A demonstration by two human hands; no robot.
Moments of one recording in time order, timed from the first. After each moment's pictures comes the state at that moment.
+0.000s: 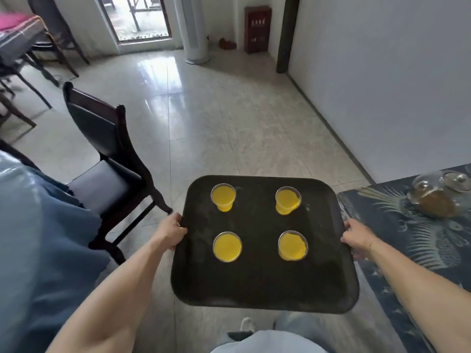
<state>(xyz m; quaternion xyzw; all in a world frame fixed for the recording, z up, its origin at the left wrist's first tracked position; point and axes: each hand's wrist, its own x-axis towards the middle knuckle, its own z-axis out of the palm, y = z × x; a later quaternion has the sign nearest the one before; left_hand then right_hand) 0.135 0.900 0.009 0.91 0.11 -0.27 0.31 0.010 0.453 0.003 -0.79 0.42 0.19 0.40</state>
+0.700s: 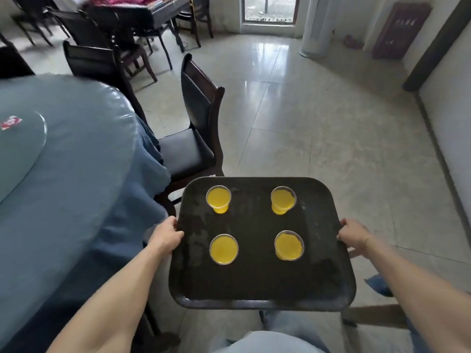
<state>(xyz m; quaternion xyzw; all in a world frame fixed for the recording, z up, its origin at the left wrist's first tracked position) 0.096 1.004 -0.005 0.87 0.34 -0.16 0.31 0.225 0.548 -0.019 -0.87 0.18 0.31 0.33</state>
